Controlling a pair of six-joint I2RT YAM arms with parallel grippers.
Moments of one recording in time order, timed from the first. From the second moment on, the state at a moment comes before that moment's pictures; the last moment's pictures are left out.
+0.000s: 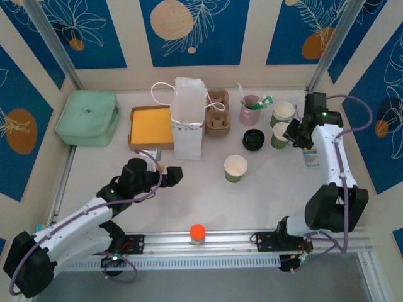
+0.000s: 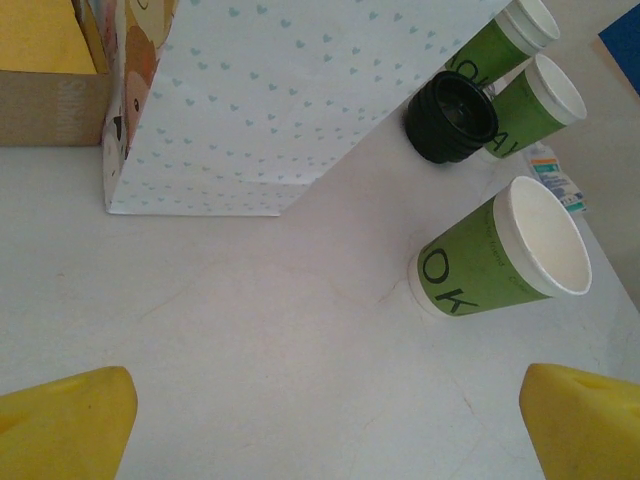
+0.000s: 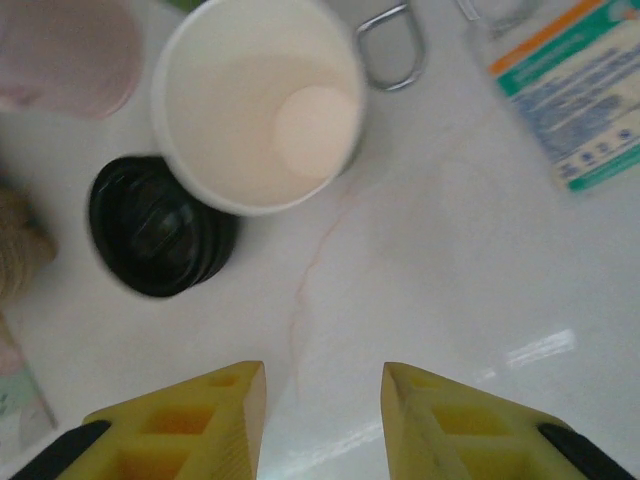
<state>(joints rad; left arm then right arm) -0.67 0.86 0.45 -0.06 0.10 -0.60 -0.18 1.44 1.36 -1.11 -0.05 0.48</state>
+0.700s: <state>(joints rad) -0.67 0.85 0.45 -0.07 0.07 -0.60 -0.24 1.75 1.47 -1.01 -0.08 0.48</state>
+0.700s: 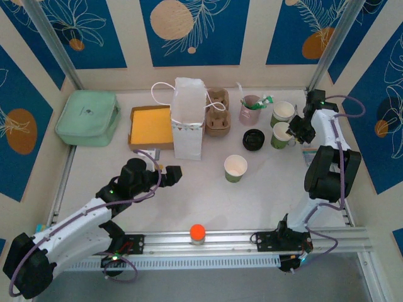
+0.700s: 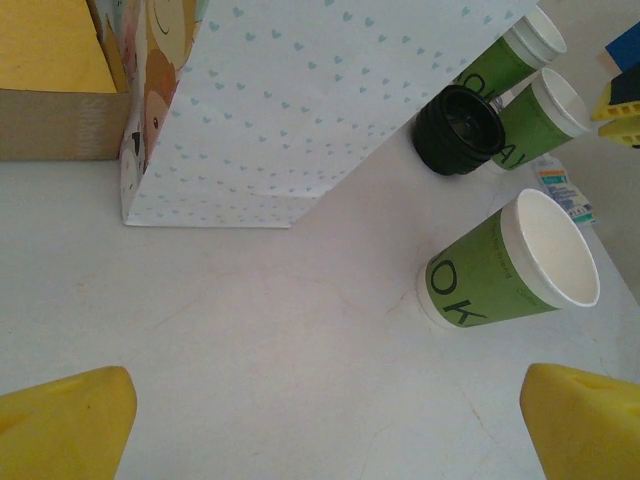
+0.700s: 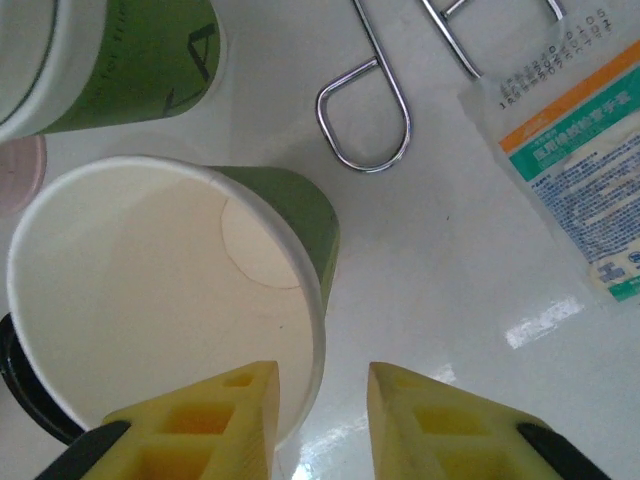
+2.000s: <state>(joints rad) -0.67 0.81 0.45 -0.11 0.04 -0.59 -0.23 2.00 2.30 -1.32 -0.13 0.50</state>
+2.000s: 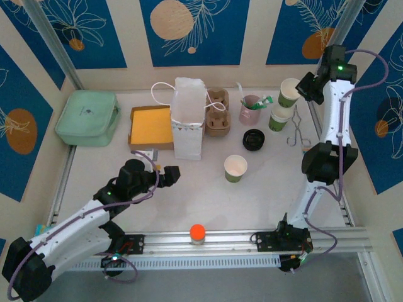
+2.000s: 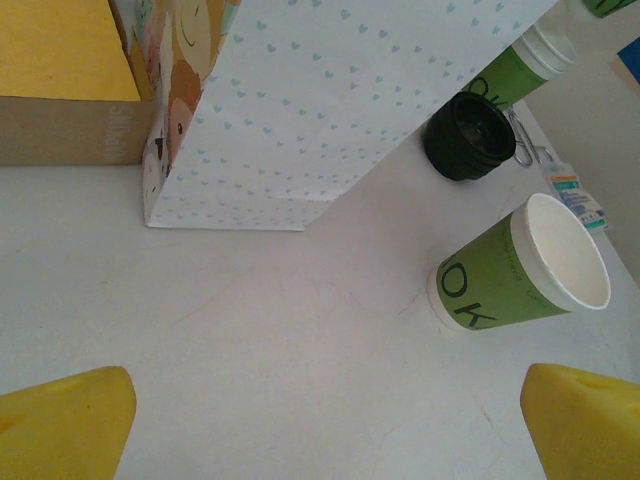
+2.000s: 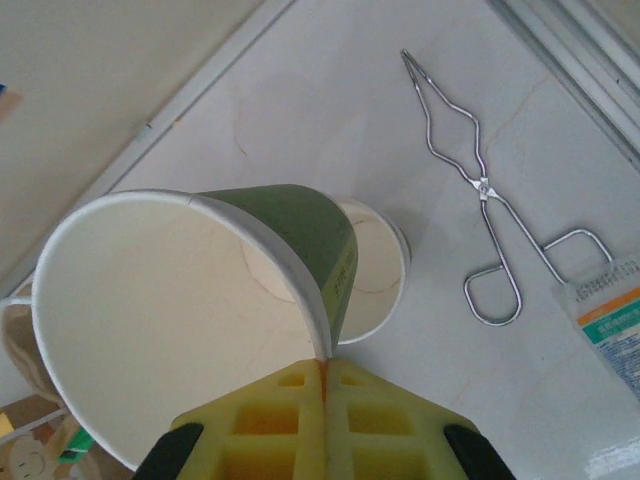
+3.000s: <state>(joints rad) -0.67 0.81 0.45 -0.12 0.03 -0.59 -0.18 2.00 2.18 -1.29 -0.10 0.49</state>
